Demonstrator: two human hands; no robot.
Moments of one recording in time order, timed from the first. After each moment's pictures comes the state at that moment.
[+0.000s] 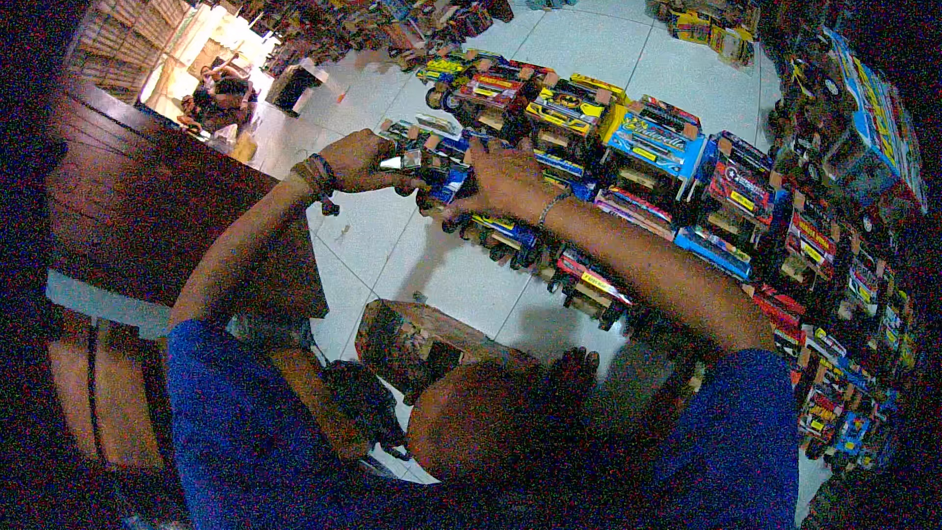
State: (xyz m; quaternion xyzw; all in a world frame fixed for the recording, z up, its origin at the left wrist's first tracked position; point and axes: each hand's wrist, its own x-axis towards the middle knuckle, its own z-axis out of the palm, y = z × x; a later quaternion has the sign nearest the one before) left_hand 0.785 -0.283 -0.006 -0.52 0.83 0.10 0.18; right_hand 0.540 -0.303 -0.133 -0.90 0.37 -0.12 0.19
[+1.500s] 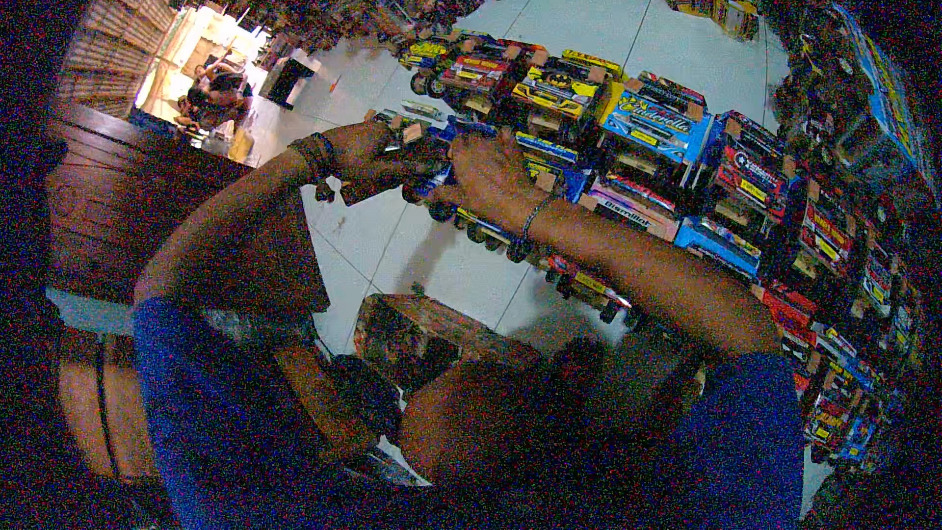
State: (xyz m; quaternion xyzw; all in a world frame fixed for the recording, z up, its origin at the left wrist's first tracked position) left_hand 0.770 -0.318 -0.031 -0.55 0.76 0.23 0.26; right_hand 0.547 -0.297 -0.147 -0.88 0.36 -0.25 0.21
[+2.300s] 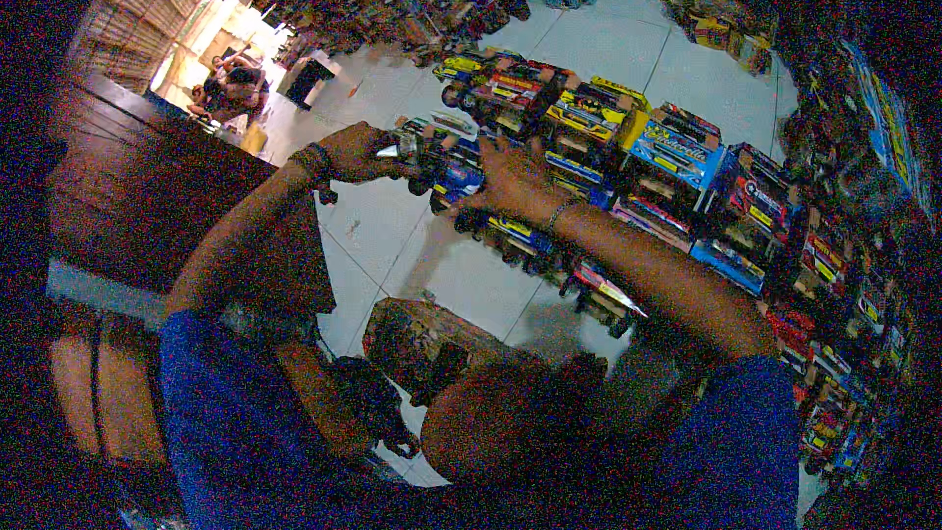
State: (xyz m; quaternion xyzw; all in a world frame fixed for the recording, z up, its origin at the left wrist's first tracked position) left_hand 0.805 -0.289 0.008 -0.62 0.74 0.14 0.22; right_hand 0.558 -0.310 -0.141 -0.89 0.37 -0.18 0.21
